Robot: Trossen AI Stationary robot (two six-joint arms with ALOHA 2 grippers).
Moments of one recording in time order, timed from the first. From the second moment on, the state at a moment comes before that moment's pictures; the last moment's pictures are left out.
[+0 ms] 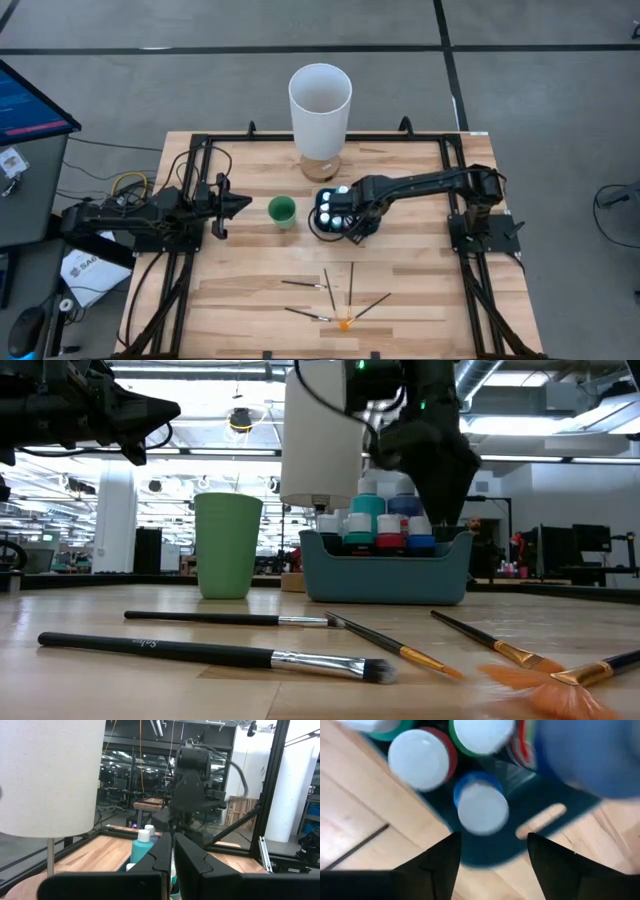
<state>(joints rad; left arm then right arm) 0.07 0.21 0.01 0.41 -0.07 -0.11 0.01 1.88 1.51 -1.28 0.07 0.70</state>
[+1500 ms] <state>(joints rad) 0.07 0.21 0.01 0.43 -0.07 -0.11 0.26 0.22 0.26 -0.12 0.49 0.23</state>
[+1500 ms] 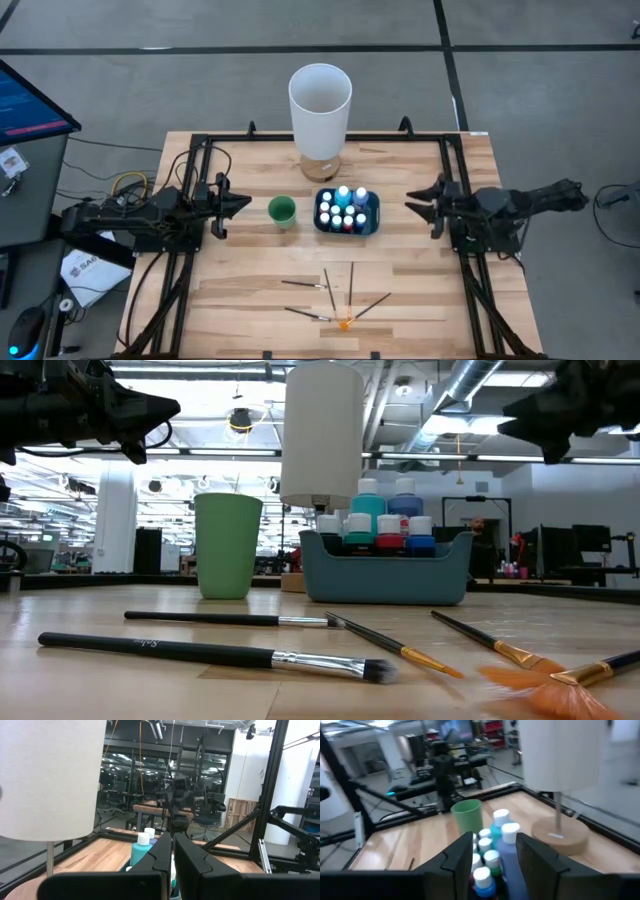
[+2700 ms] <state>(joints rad) 0.07 0.21 0.01 0.47 -0.07 -0.11 0.10 0.00 0.01 0.04 0.13 0.01</state>
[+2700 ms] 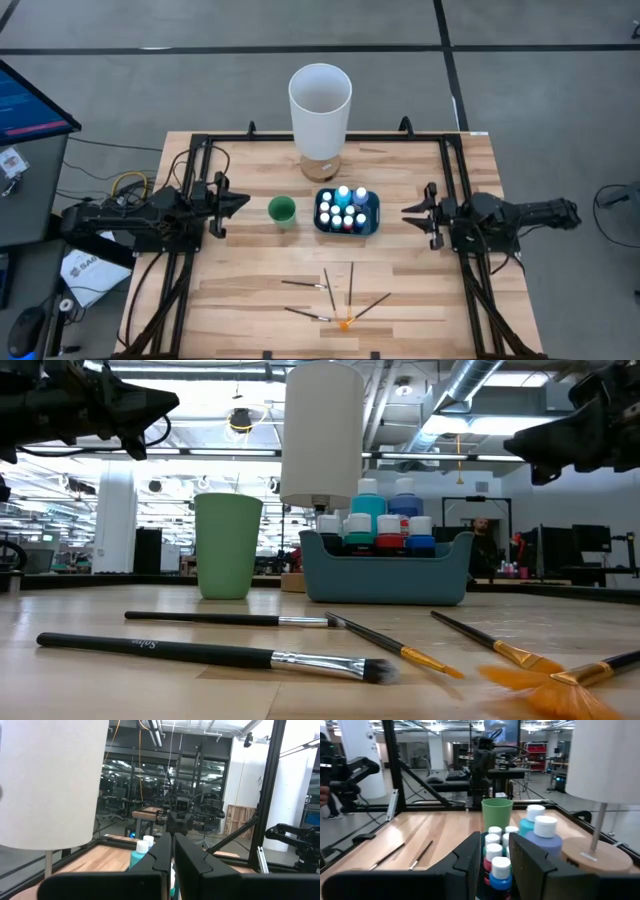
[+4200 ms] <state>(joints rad) -0.17 1.34 0.82 0.05 -0.07 -0.17 0.05 0.01 0.01 0.04 0.13 0.06</state>
